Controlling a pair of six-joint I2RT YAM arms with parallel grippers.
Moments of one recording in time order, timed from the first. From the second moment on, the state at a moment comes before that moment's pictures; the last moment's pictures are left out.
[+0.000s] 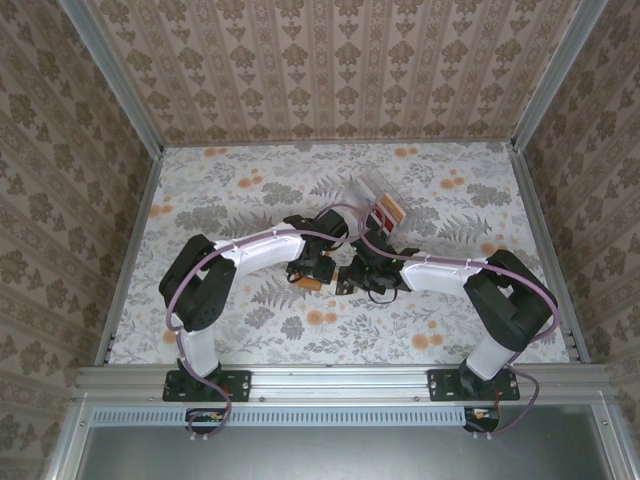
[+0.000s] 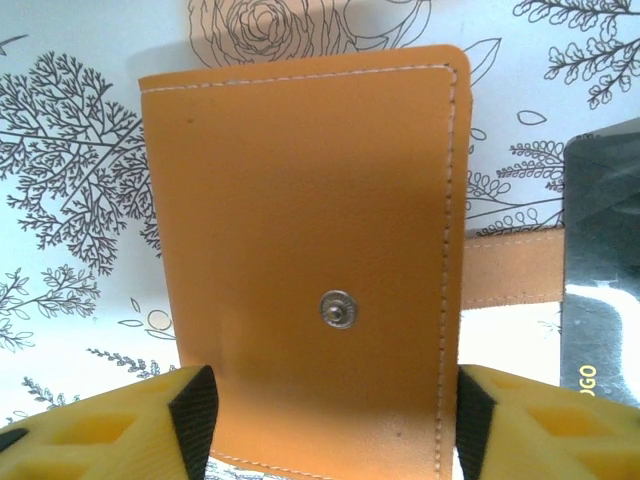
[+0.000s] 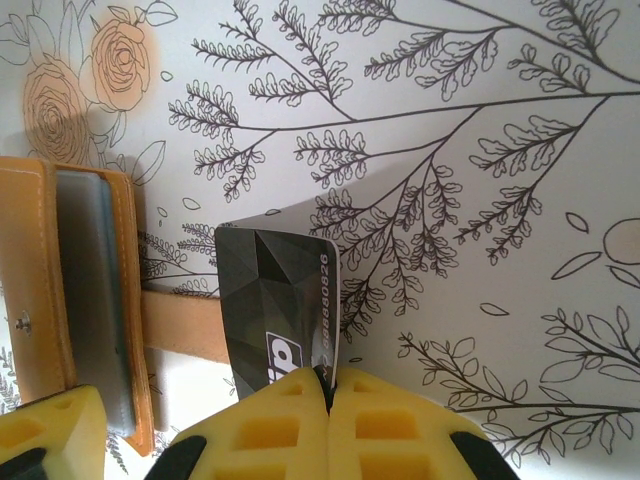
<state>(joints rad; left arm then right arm) -0.85 1.85 1.28 -0.85 -0.12 -0.48 0.68 1.65 0.82 -0.22 -0.04 1.05</state>
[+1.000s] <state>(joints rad) -0.80 1.72 1.26 -0.84 -0.07 -0.48 0.68 1.66 0.84 -0.22 -0.04 1.05</state>
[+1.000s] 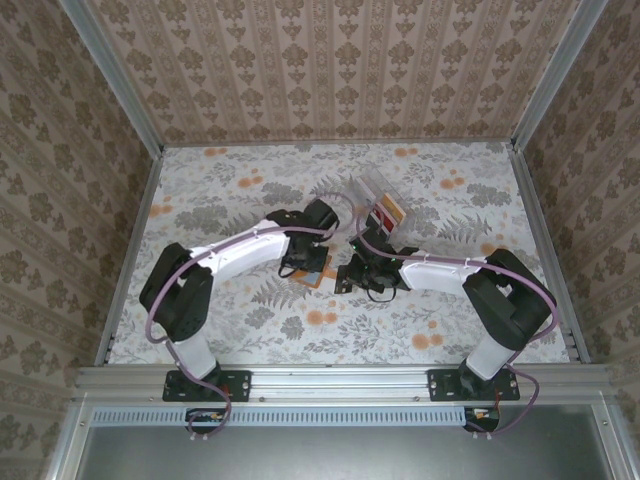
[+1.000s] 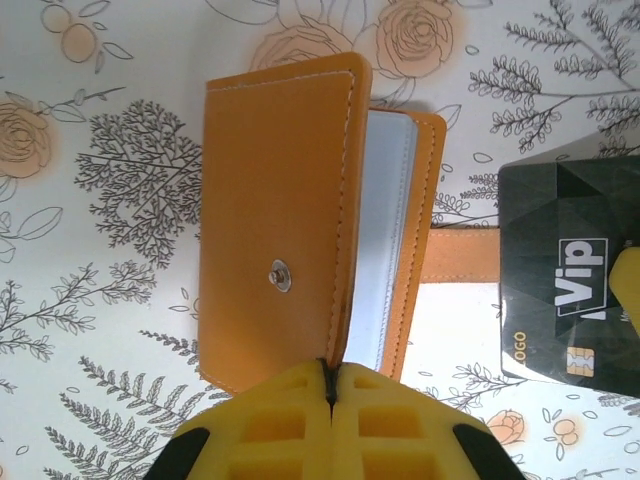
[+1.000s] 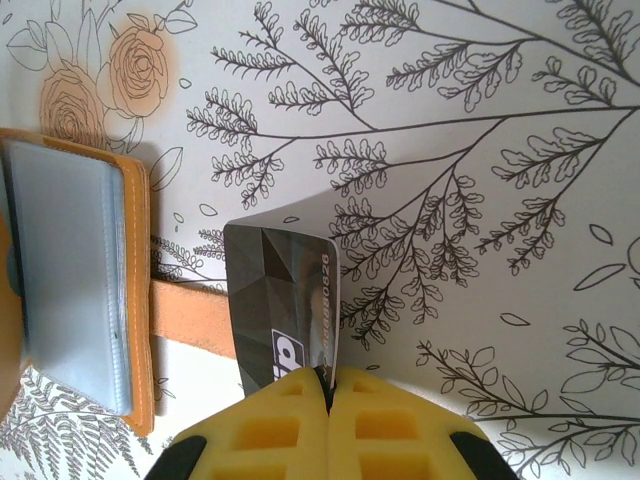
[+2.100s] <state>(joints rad) -0.60 1.44 0.82 -0.36 0.39 -0.81 0.69 1.74 1.06 -0.31 -0.22 0.96</state>
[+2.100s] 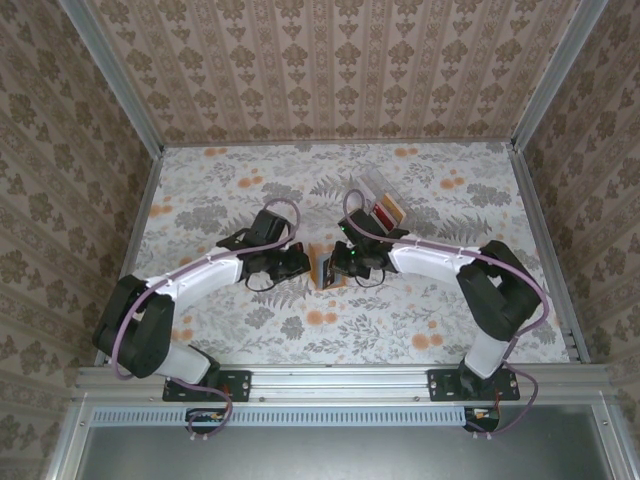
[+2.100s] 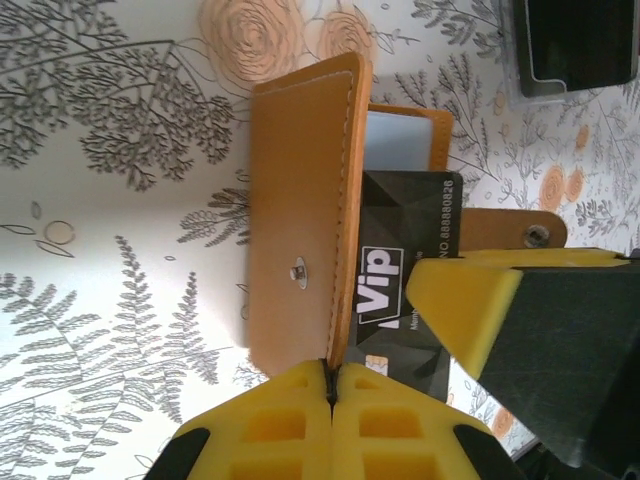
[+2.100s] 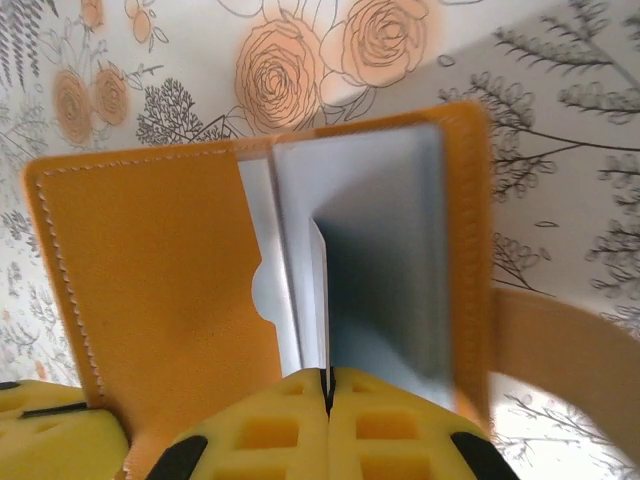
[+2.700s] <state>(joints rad) -0.55 1.55 0.86 -0.42 0.35 -0.67 0.69 1.78 1.07 -0.33 -0.22 0.93</state>
